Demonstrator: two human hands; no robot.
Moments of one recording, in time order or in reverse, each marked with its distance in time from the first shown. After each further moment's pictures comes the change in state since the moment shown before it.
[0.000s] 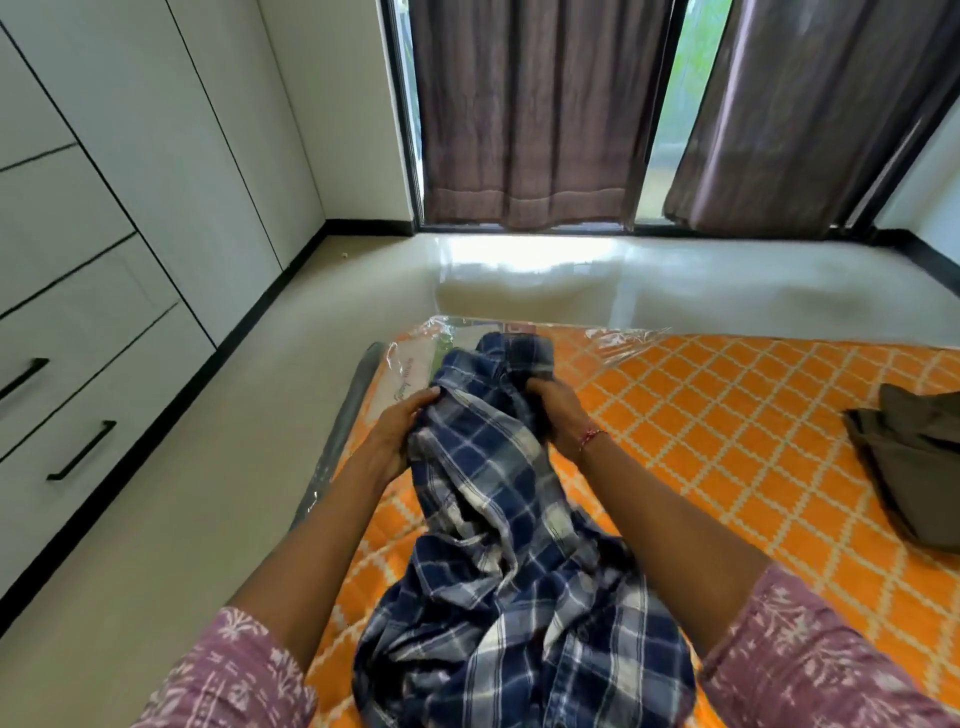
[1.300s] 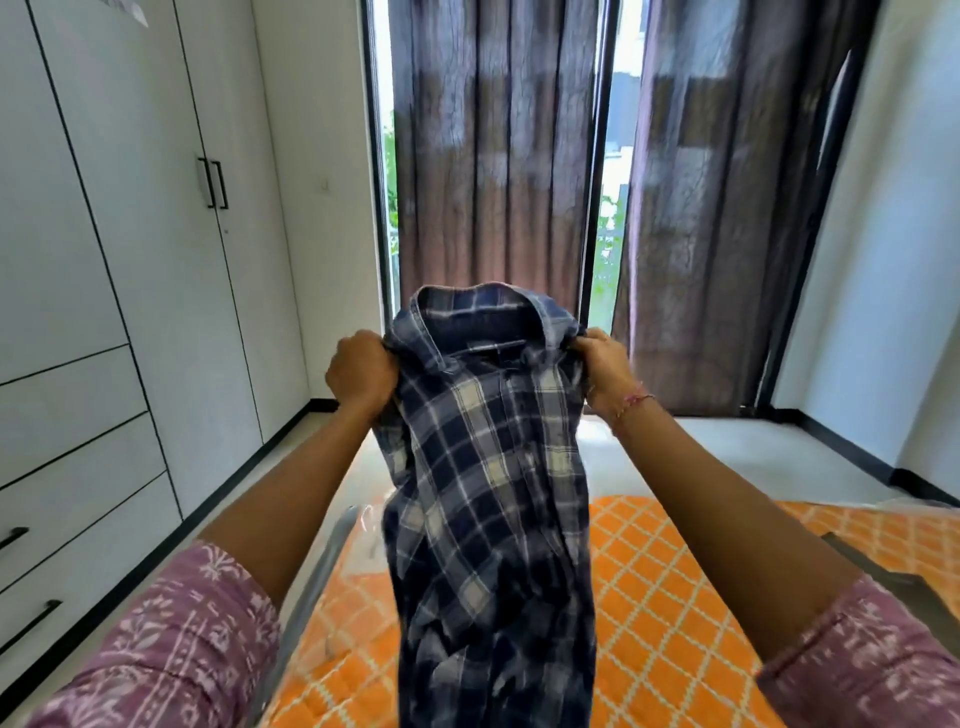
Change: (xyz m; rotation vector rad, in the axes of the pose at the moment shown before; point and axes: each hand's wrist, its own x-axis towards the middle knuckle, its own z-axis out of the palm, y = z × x) left_hand -0.164 0.200 0.079 0.918 0.781 1.026; right_hand -0.153 -0.249 -0.053 0.011 0.185 -0.651
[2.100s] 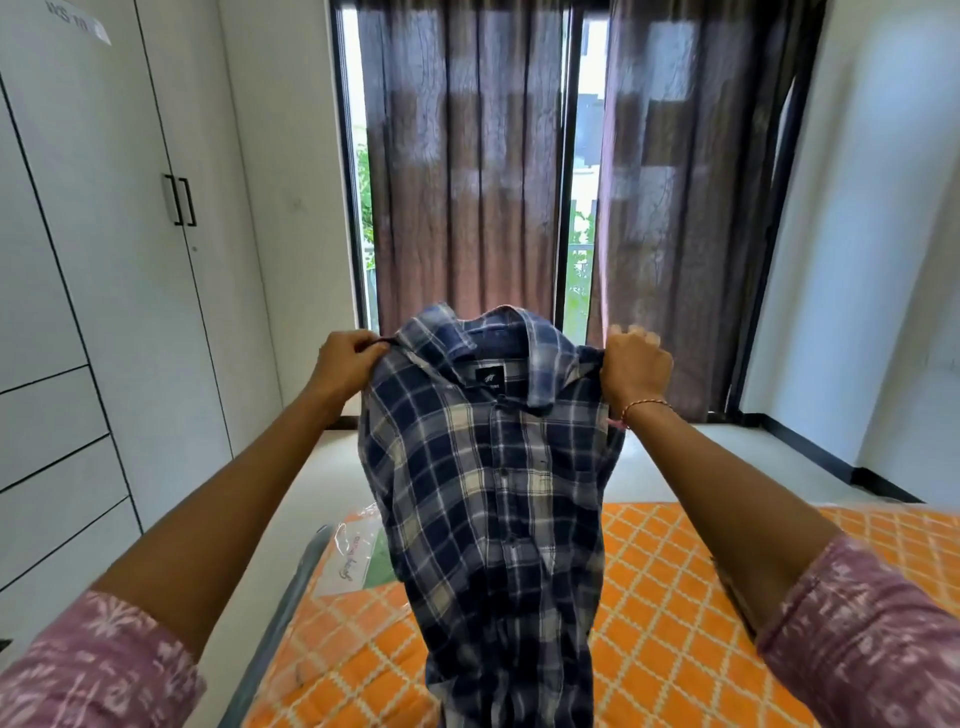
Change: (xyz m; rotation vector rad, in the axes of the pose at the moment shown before) left_hand 0.009 0.017 -0.016 -0.563 -0.290 0.159; right_hand 0.018 -0.011 -0.064 -1.295 0.397 -0.429
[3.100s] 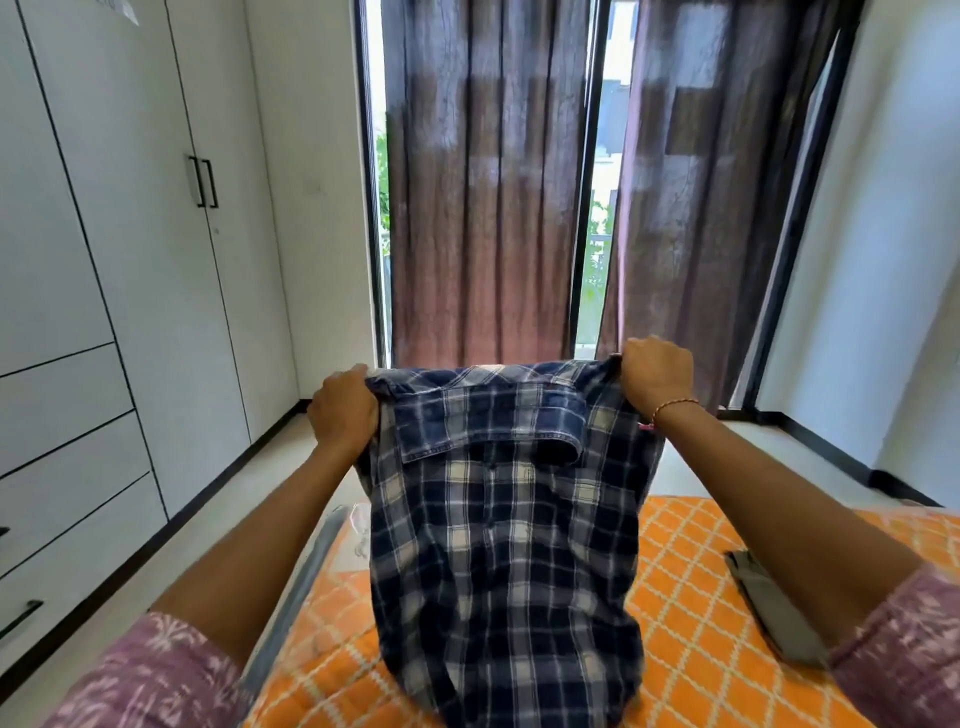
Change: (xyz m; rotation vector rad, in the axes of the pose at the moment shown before) left_hand -0.047 -0.047 0.004 0.661 0.190 -0.052; right_hand -0.012 0.003 -0.008 -0.315 -0.174 -0.251
